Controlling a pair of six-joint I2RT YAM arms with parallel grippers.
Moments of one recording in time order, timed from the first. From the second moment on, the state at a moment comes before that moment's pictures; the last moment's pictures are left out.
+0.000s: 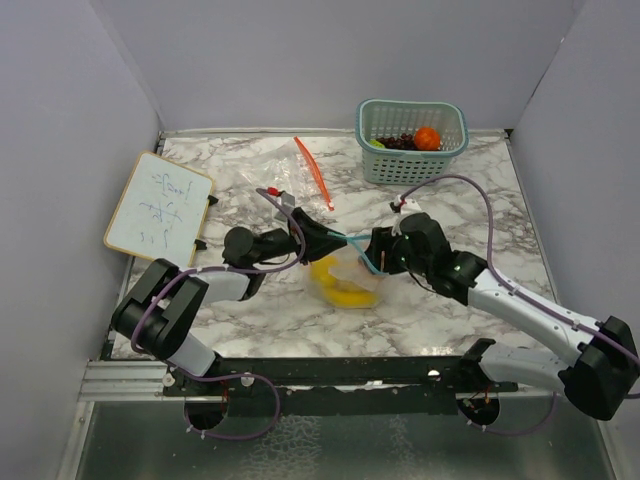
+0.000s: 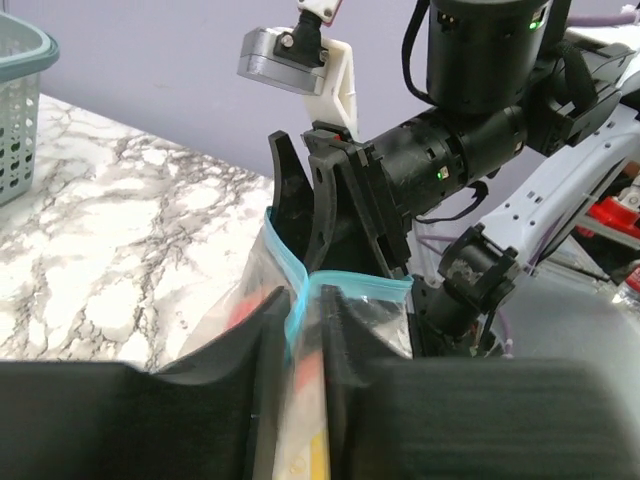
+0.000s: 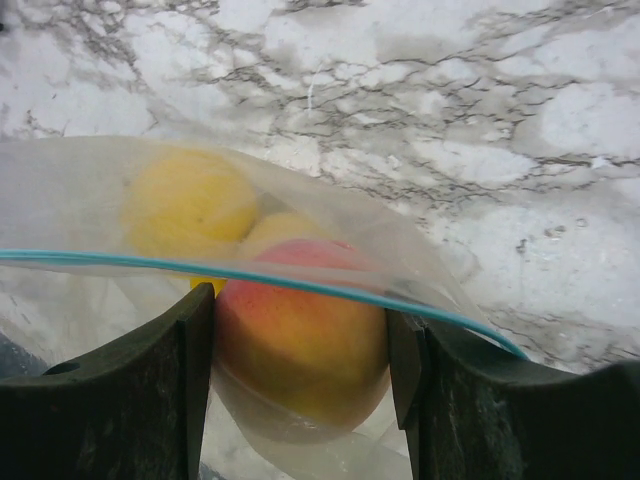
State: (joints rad) left arm -0.53 1.52 0.51 1.41 0.82 -0.68; right arm 0.72 1.12 0.76 -0.25 0.09 0.46
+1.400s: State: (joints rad) left arm -0.67 1.64 0.37 1.50 0.70 -0.69; right arm 0.68 1.16 0.94 -0.32 0.18 0.36
